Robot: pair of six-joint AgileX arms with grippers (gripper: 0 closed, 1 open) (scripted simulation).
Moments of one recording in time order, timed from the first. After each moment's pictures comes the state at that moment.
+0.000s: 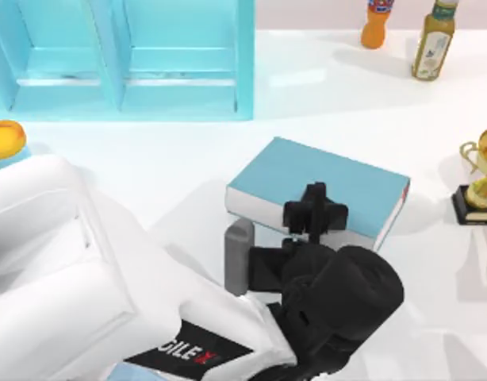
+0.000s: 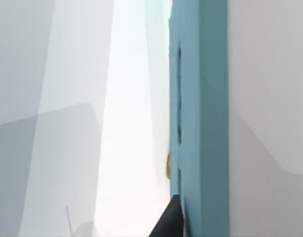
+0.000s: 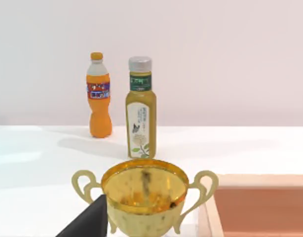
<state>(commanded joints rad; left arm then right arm) -1.15 2.02 0.90 0.63 -0.98 -1.98 0.00 0.00 0.00 0.00 0.00 0.00</state>
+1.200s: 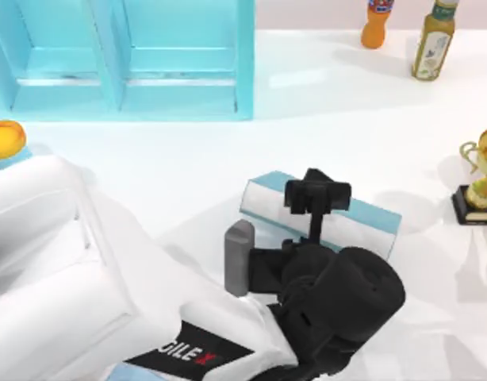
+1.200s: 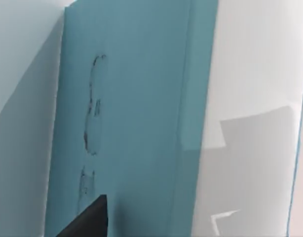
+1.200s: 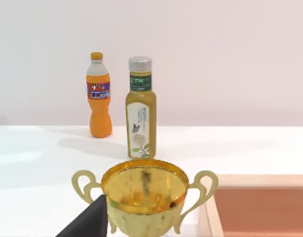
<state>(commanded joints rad) -1.15 2.02 0.90 0.62 -0.98 -2.00 0.00 0.00 0.00 0.00 0.00 0.00</state>
